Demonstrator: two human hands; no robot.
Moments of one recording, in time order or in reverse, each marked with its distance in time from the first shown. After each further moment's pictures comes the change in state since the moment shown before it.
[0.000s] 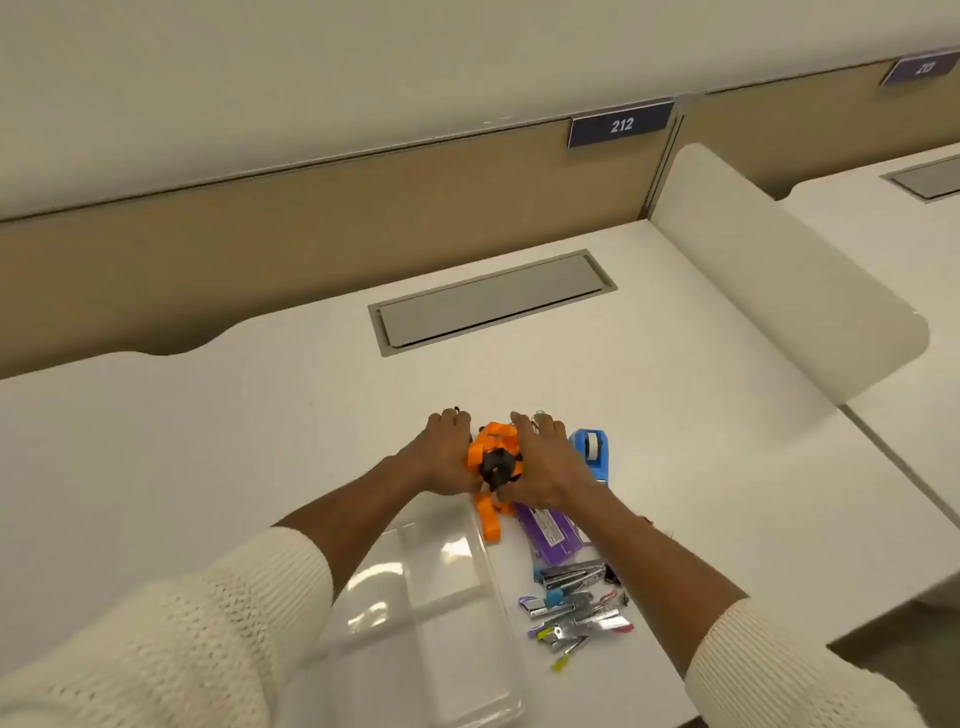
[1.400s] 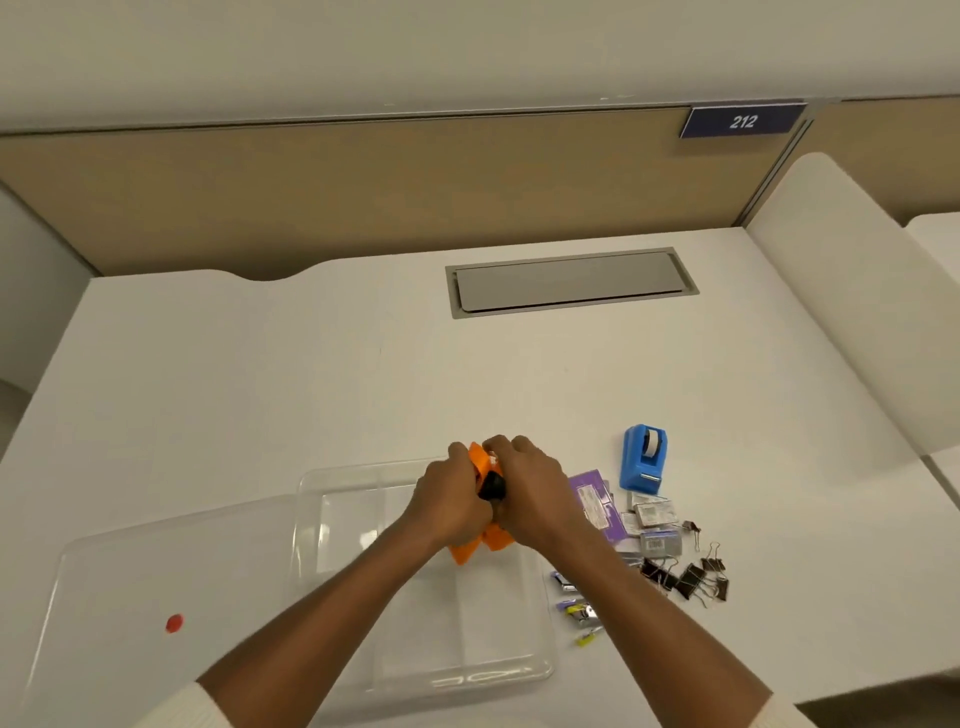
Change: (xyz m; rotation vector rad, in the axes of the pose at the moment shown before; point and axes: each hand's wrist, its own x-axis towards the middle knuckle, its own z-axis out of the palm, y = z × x) left_hand -0.145 0.015 0.014 -0.498 0.130 -0.405; right_hand -0.065 -0.097 0.026 0.010 0.025 -0.264
